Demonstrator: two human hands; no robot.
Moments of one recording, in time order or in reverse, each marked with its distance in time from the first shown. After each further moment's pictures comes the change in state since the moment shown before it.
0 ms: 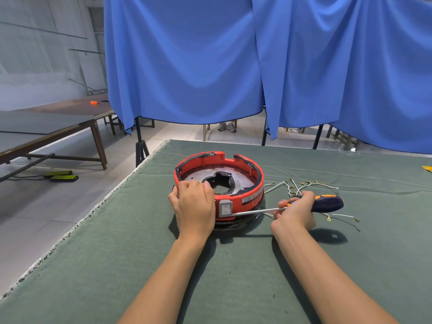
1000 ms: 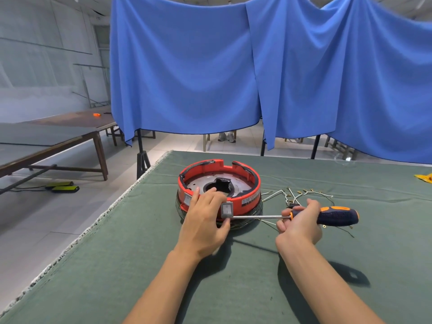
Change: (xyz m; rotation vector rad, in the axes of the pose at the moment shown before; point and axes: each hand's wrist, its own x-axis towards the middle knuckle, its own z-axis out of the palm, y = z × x) left_hand -0.013 -0.009 -0.017 -0.023 -0.236 0.547; right_hand -0.029 -0.018 -0.020 0.023 -0.090 -0.012
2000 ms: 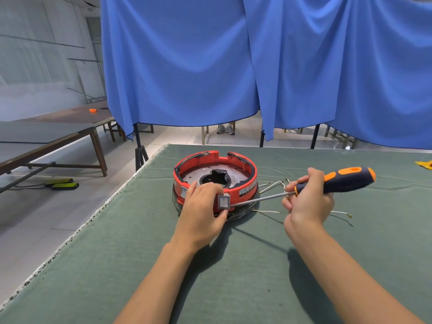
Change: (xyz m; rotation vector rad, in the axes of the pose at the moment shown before) left_hand 0.005 0.000 0.000 -0.003 0.038 0.003; right_hand -0.012 -0.024 0.007 -0.001 -0.233 -0.275
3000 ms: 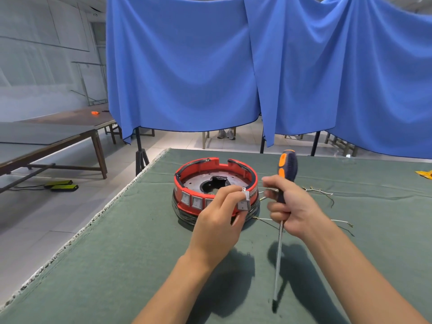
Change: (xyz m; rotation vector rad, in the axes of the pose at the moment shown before) left_hand 0.004 0.044 -0.001 -0.188 0.232 0.215; right_hand 0.014 -0.010 0.010 -0.462 -0.525 0.473
